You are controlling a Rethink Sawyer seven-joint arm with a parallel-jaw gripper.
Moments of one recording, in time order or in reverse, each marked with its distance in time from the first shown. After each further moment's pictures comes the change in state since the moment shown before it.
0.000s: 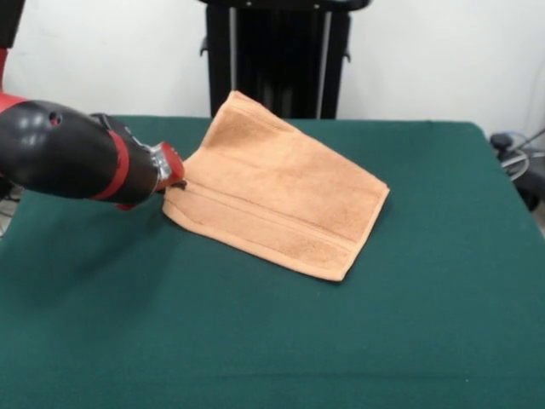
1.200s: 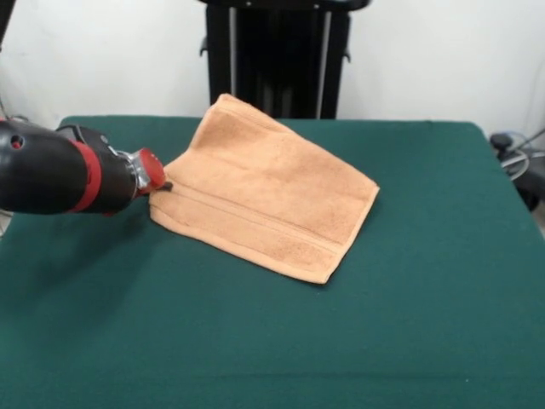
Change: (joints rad) arm -0.025 0.075 0.004 -0.138 0.000 0.137 0.000
